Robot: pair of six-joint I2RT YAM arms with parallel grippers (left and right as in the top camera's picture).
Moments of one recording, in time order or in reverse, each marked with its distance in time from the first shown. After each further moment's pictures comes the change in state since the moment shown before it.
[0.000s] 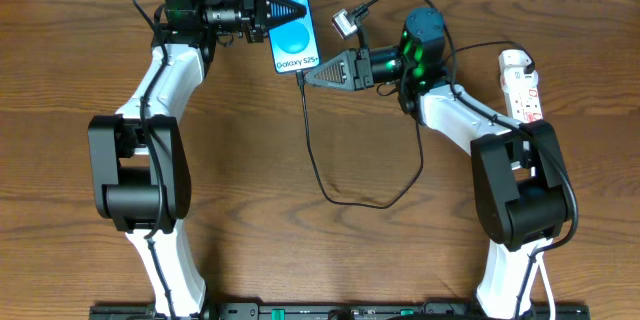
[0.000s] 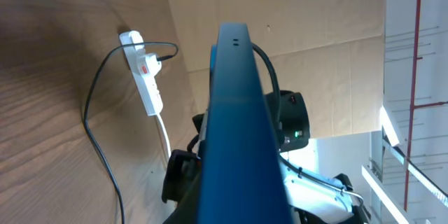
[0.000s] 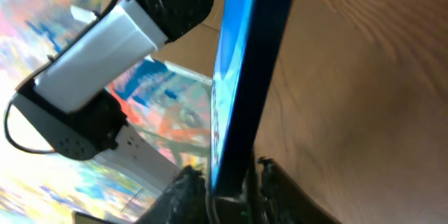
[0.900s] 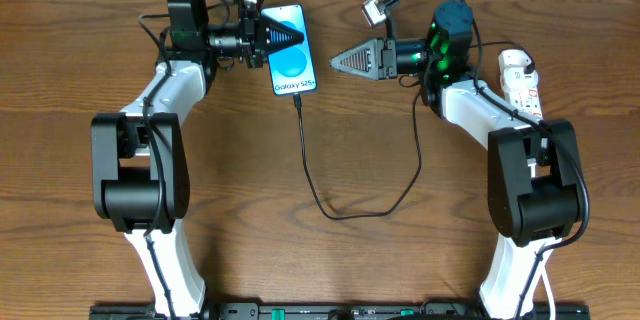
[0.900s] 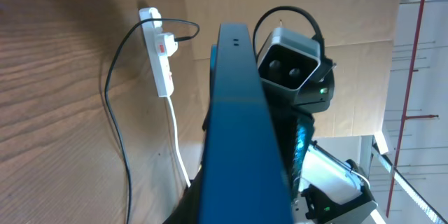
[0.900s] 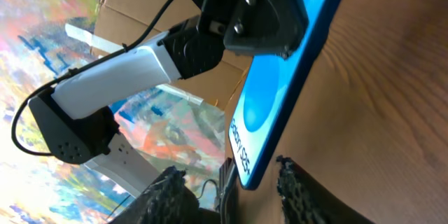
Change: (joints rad) left arm 0.010 0.000 -0.164 -0.008 0.009 0.078; right arm -0.105 0.000 0.000 -0.006 0.000 -0.068
